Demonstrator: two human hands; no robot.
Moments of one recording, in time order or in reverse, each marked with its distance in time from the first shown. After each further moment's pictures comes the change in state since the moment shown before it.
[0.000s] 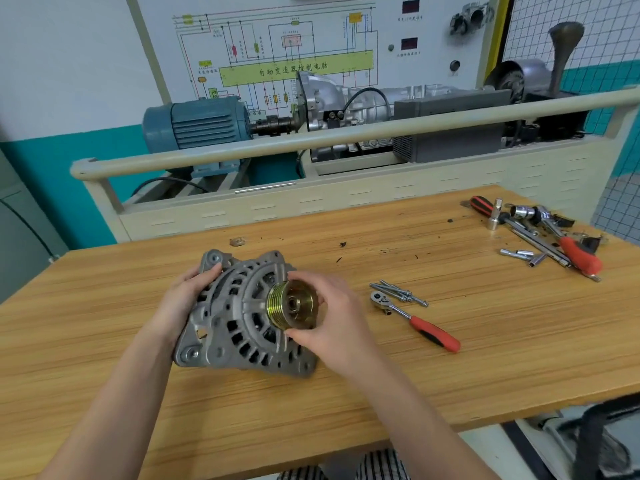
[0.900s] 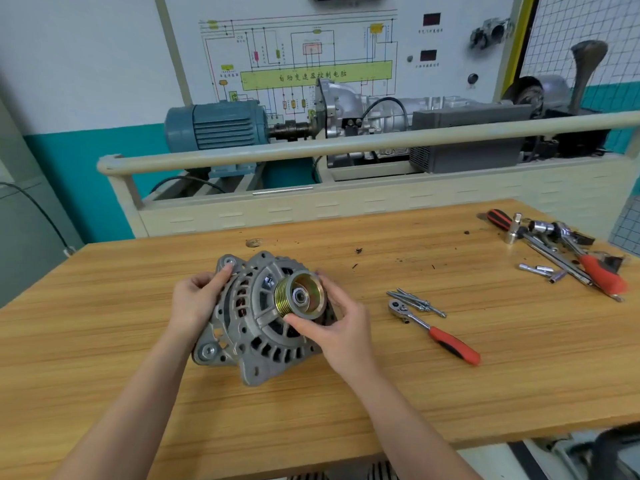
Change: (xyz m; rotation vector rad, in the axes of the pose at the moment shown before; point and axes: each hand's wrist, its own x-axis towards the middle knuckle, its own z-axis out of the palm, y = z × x) left_hand -0.003 -0.003 -0.007 0.278 0.290 0.159; right_hand 0.006 -0.001 0.036 0.345 0.121 0.036
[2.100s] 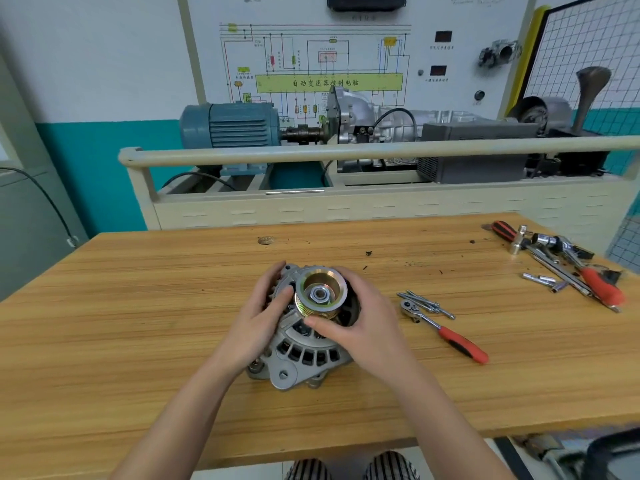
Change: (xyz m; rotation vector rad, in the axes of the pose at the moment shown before) left_hand -0.074 0.004 0.014 0.051 -0.414 0.264; right_hand -0.010 -0.041 -0.014 -0.368 -0.106 -0.016
